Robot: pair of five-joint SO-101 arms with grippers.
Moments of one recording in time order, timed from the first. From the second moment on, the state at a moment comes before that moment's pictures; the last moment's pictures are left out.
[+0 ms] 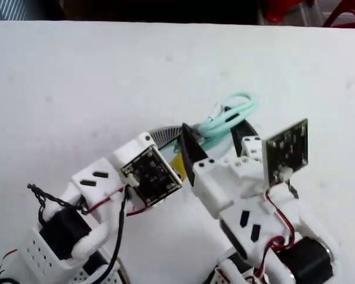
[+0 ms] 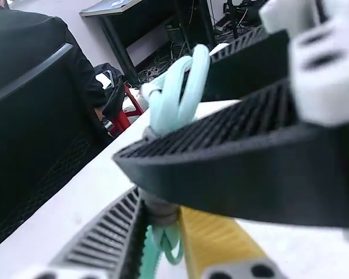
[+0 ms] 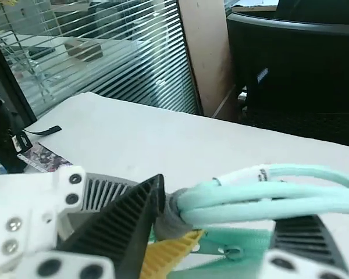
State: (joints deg) left arm 40.2 -65.7 43.1 48.0 -16.2; right arm -34.5 -67.2 23.8 65.7 -7.3
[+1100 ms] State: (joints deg) left arm 40.5 -77.1 49.5 45.0 -18.0; right arm -36.7 -55.0 6.5 78.2 0.6
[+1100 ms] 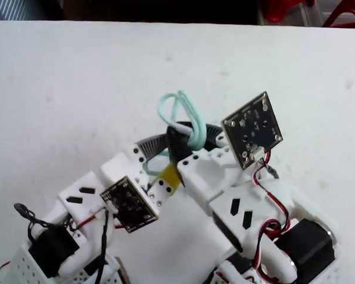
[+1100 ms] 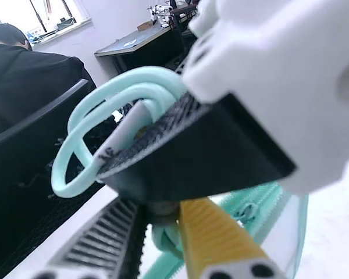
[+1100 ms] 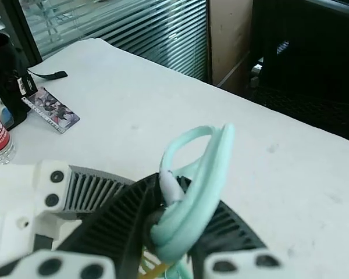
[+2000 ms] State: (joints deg) left arm 9.6 -79.0 36.0 63.1 -13.3; right arm -27.9 -46.3 -12.3 76.7 0.7
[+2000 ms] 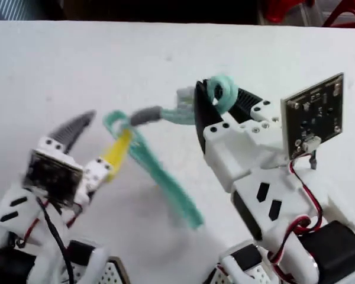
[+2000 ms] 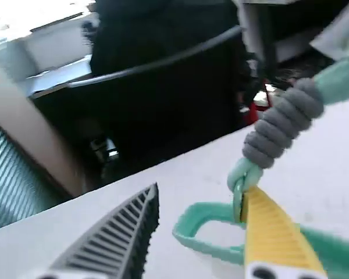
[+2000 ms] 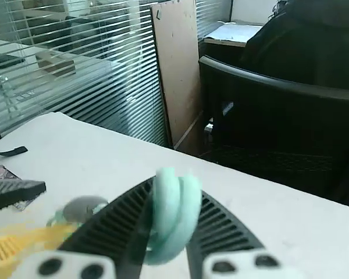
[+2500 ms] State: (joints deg) left arm 7.8 -78.6 41.1 56.1 -7.2; right arm -31.0 -40.1 -19.9 79.8 0.0
